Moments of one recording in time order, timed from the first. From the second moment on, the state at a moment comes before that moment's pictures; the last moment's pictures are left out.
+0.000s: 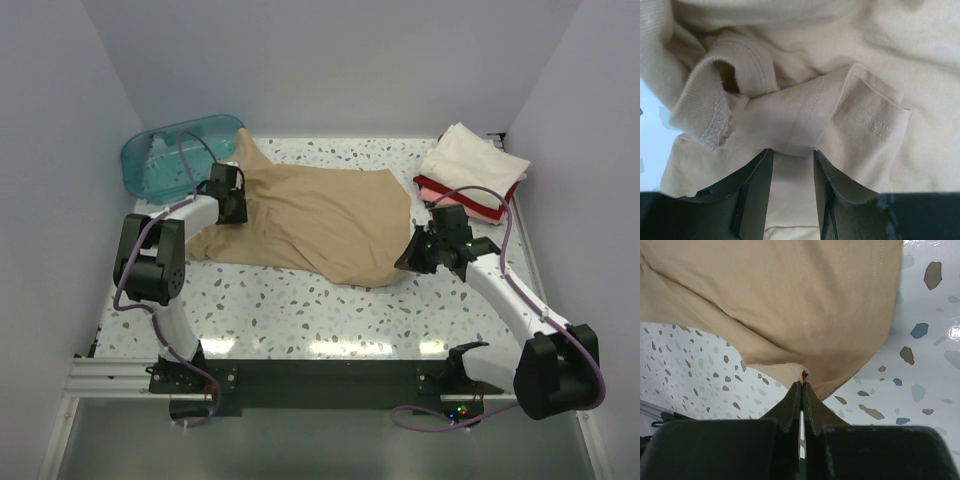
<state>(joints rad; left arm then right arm) -0.15 1.85 1.14 -0.24 -0.14 -0.23 0.24 1.17 0.77 -0.55 -0.23 0.61</state>
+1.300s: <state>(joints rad) -0.07 1.56 1.18 -0.28 -0.16 -0.29 0.24 1.17 0.94 -0.66 -0.13 0.57</state>
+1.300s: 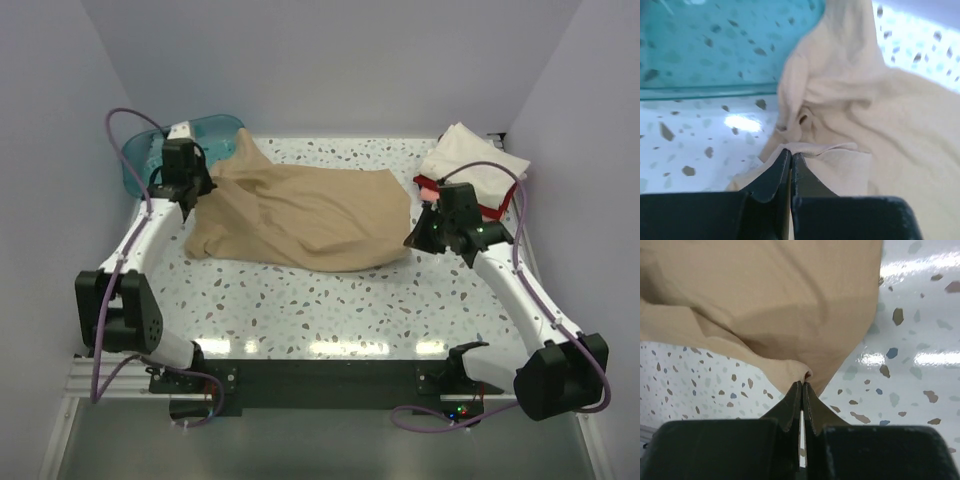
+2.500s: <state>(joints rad) 0.09 1.20 2.13 -0.29 0.02 -0.31 0.24 1.00 1.90 -0.62 0.23 0.23</state>
